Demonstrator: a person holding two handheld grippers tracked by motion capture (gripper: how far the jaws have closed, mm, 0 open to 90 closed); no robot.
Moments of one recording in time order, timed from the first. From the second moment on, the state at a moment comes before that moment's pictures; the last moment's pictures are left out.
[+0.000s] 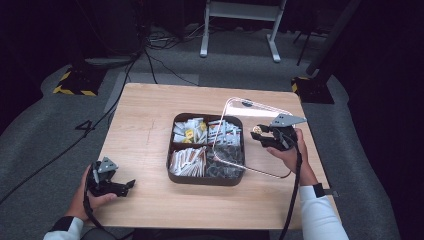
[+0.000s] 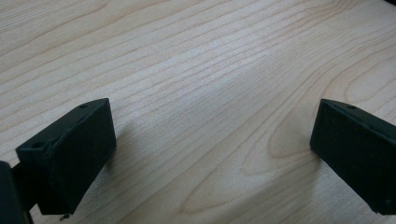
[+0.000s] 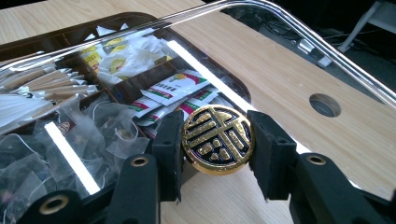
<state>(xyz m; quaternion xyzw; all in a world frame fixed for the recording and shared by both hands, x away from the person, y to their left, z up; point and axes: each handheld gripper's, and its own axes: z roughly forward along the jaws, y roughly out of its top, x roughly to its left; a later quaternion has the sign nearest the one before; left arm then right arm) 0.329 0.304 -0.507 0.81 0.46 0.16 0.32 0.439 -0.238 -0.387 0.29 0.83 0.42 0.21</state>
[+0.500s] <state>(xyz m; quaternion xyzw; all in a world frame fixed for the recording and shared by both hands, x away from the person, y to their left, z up) 0.329 0.305 -0.507 0.81 0.46 0.16 0.32 0.428 -0.278 -0.389 0.31 0.82 0.42 0.22</state>
